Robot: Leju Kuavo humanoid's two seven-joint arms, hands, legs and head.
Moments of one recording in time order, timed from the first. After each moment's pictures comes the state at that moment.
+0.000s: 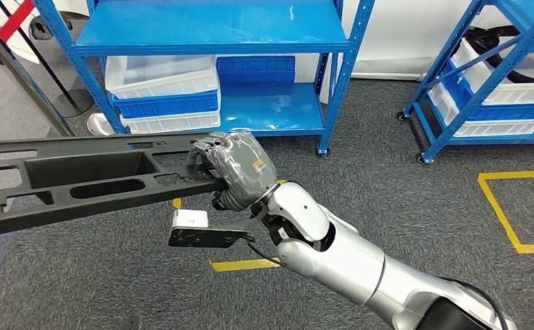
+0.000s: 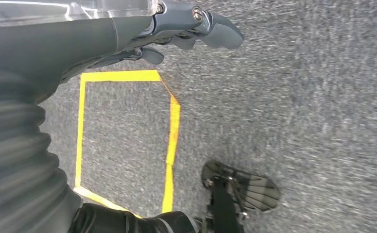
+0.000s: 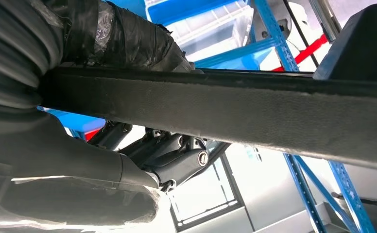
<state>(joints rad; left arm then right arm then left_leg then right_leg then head) -0.11 0.06 -0.90 -0.23 1.16 0.43 -0.05 -0.81 0.09 1.00 -1.40 0.59 -0.48 0.22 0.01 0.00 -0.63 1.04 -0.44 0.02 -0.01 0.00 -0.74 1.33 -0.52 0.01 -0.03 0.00</state>
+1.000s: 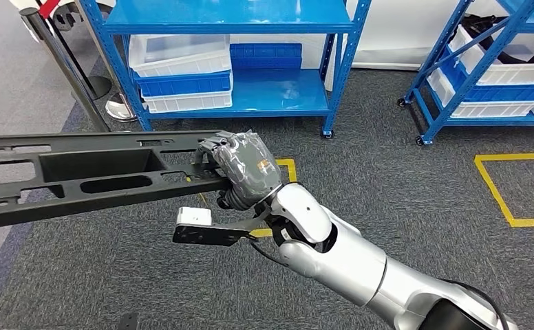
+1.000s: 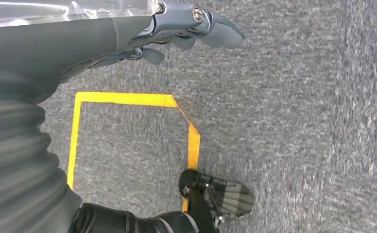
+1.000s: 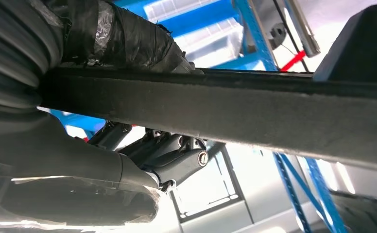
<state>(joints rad) -0.11 0.06 -0.90 -0.23 1.16 0.48 -0.15 -0.80 0.07 1.00 -1.40 0.61 -0.49 0.25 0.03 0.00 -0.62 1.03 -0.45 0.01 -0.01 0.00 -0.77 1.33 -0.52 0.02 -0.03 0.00</state>
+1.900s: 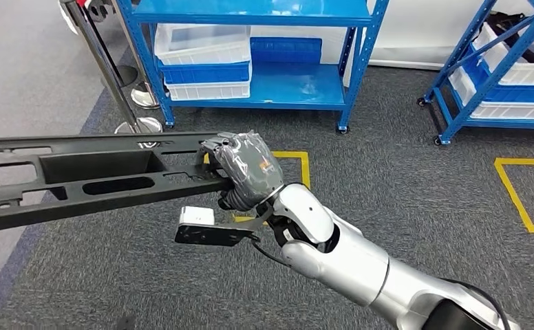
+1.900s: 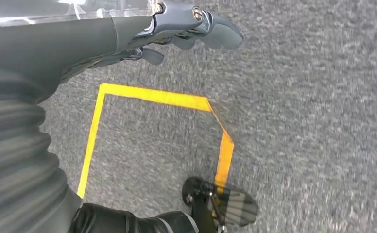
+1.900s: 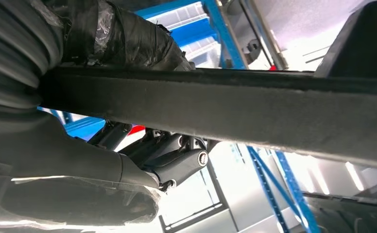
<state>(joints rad) -0.11 0.07 -0.90 -0.23 1.17 0.50 -0.16 -0.79 0.06 1.00 -1.42 0.59 -0.49 0.26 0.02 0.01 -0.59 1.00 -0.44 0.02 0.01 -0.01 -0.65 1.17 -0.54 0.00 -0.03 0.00</state>
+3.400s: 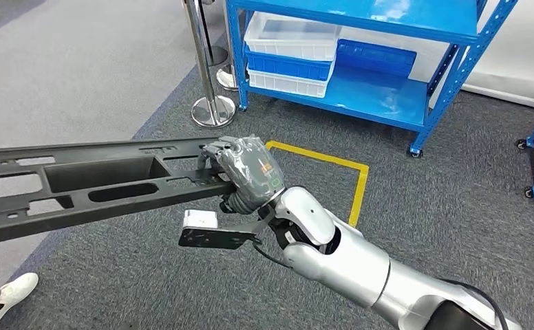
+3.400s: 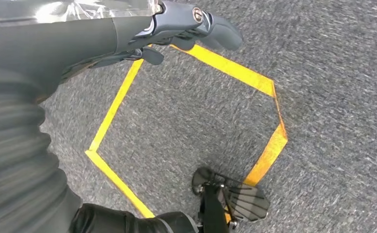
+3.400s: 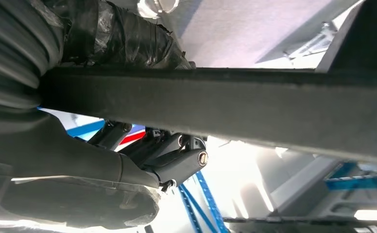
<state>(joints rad) -0.10 0.07 -0.90 -0.23 1.19 0.50 -0.16 -0.78 0.04 1.00 -1.44 0.58 -0.49 0.24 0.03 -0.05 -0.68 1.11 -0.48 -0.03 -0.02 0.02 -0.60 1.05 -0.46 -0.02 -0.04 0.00</state>
